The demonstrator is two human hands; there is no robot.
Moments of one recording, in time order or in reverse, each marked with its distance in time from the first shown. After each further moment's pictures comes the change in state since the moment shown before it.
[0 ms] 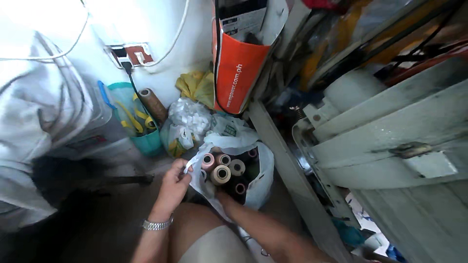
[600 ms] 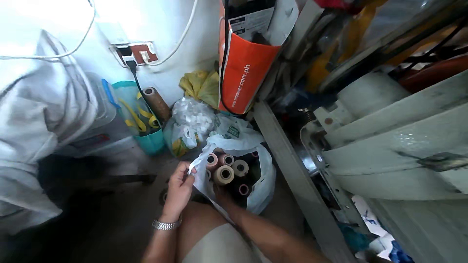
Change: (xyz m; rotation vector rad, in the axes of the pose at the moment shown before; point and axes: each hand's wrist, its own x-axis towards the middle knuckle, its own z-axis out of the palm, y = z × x) left_hand -0.003 -0.025 0.011 -0.076 0.095 0.033; right_hand 0.036 0.027 0.033 -0.063 0.104 -0.149
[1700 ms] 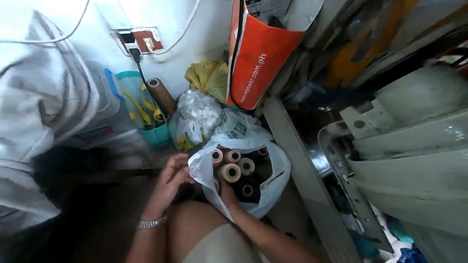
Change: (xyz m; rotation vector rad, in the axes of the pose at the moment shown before) left_hand 0.010 -0.014 -0.042 -0.212 -0.142 -0.140; right_hand -0.046 -0.063 -0.065 0.371 0.106 0.129
